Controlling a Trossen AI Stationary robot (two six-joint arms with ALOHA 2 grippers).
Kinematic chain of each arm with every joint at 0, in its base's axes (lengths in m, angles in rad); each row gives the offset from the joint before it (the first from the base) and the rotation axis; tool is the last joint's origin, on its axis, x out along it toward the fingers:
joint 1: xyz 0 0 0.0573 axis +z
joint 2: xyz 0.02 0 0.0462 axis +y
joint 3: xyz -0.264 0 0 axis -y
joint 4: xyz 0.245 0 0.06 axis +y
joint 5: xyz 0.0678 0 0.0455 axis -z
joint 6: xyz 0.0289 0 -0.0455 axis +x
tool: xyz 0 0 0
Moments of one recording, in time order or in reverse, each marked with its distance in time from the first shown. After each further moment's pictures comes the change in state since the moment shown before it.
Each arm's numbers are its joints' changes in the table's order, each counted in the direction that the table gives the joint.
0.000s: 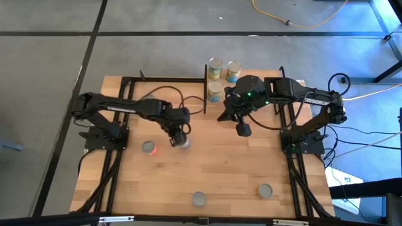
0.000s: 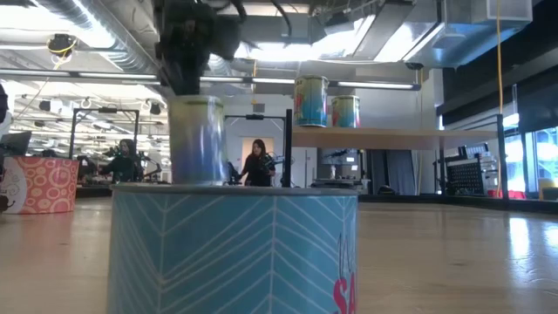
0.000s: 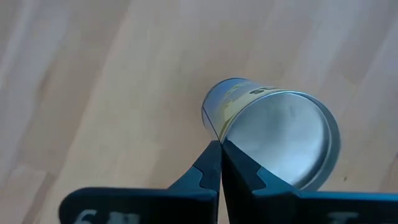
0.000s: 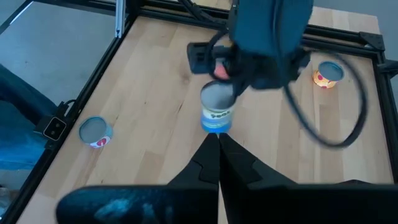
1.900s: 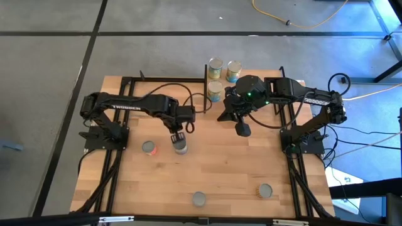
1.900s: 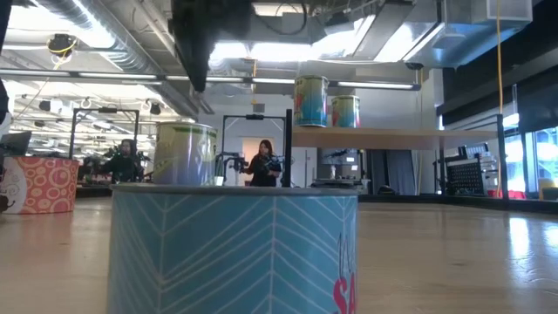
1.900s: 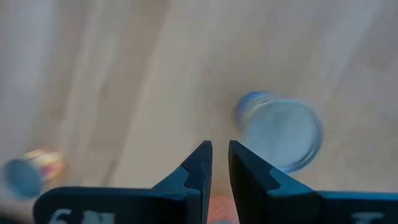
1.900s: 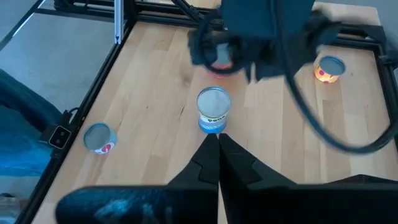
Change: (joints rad) left arm -0.013 0.106 0.303 0.311 -0.131 0.076; right arm 0.000 0.000 0.000 -0.004 0.000 0.056
